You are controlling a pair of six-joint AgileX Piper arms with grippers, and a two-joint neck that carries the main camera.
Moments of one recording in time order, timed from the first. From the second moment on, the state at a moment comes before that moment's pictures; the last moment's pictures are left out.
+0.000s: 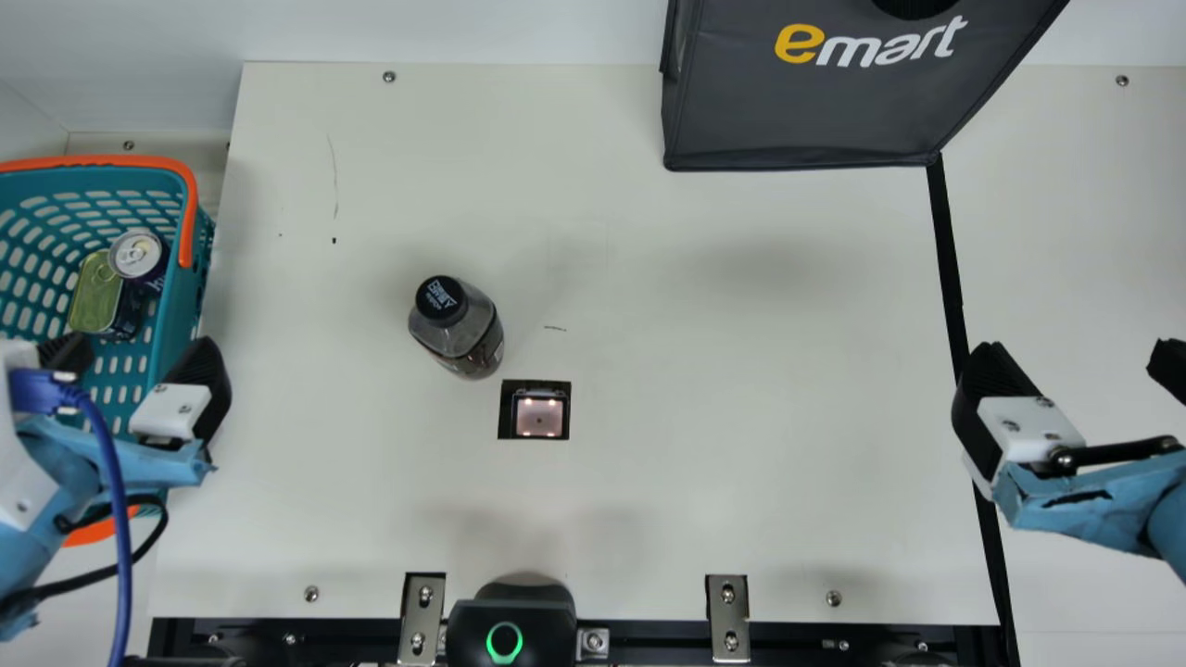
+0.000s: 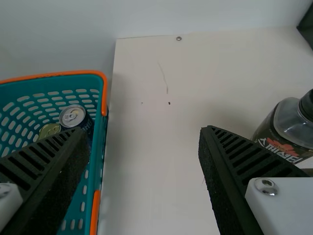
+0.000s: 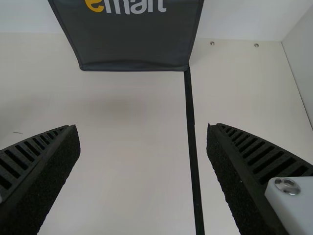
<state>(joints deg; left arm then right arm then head) -2.2 36.4 -39.2 -1.2 43.0 3.5 0.7 42.6 -69.8 -0.8 69.5 -2.2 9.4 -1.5</state>
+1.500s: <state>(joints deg) -28.2 58.5 -50.2 4.9 38.8 -5.2 0.7 42.6 -69.8 -0.8 69.4 -2.2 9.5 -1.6</state>
